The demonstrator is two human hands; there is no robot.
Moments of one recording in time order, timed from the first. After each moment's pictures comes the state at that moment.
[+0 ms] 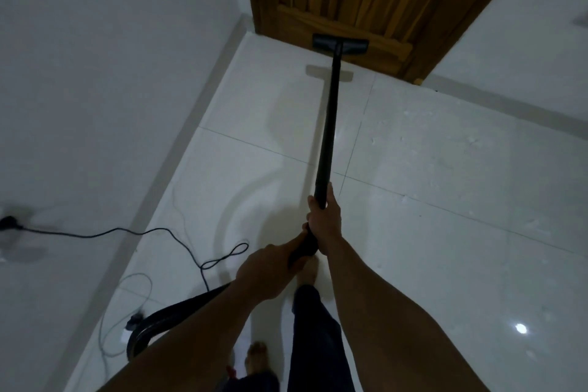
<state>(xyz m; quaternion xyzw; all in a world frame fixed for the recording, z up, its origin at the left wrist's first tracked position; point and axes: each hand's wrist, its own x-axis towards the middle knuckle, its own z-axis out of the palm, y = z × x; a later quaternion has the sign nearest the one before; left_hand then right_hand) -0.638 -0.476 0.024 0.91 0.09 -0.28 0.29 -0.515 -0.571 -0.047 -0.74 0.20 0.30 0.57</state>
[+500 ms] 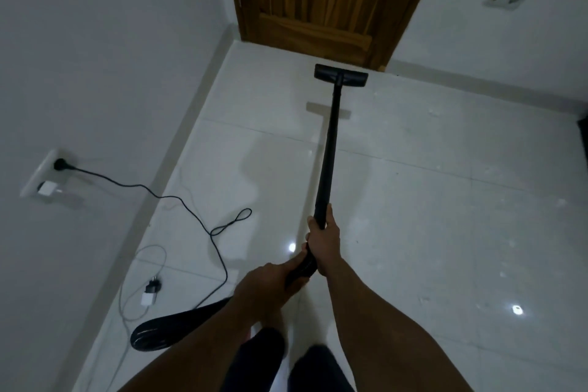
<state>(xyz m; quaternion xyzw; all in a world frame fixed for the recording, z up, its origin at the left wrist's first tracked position) -0.907 -0.552 0.067 0.91 0.02 -0.28 0.30 -0.796 -0.667 0.021 -0.70 0.25 0.27 0.61</state>
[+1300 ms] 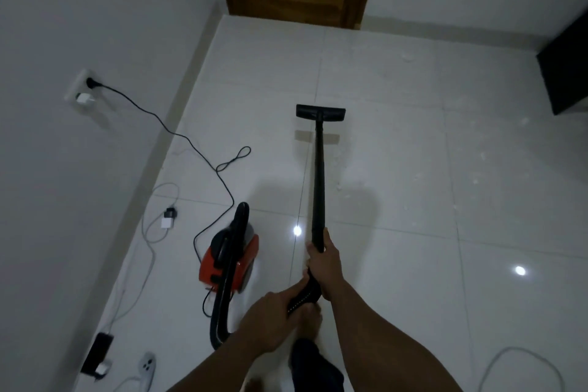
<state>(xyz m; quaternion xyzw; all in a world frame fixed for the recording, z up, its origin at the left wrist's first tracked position) -1.335 -0.712 0.048 0.84 0.04 -0.29 0.45 -1.218 -0.836 -0.005 -0.70 0.25 0.31 0.59</state>
